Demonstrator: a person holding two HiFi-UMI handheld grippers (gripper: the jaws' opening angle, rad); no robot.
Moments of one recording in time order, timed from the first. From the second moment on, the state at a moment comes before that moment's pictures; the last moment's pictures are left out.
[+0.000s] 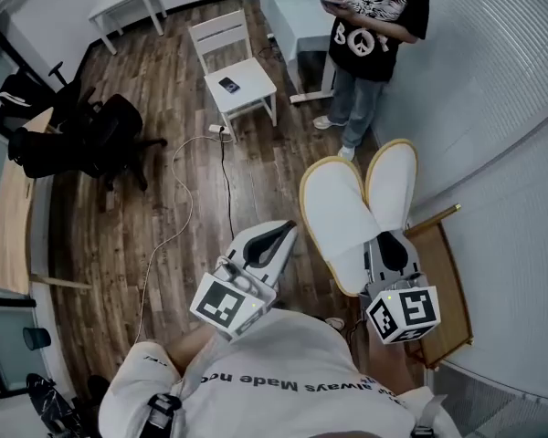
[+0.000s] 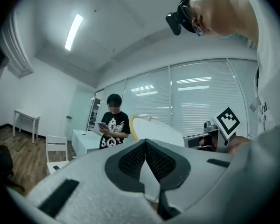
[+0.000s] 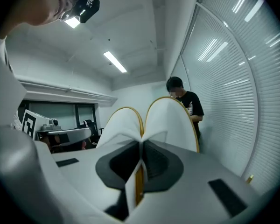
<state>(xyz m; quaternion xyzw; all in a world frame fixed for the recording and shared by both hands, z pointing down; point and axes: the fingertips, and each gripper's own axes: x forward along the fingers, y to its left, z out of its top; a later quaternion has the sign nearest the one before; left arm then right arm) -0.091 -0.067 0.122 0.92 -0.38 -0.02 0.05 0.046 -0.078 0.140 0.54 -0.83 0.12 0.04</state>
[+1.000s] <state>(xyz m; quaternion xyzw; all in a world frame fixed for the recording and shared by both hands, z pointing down) -0.216 -0.106 0.116 0.88 -0.48 -0.05 0.05 -0.082 -0.142 0.134 0.45 -0.88 0.10 0.07</state>
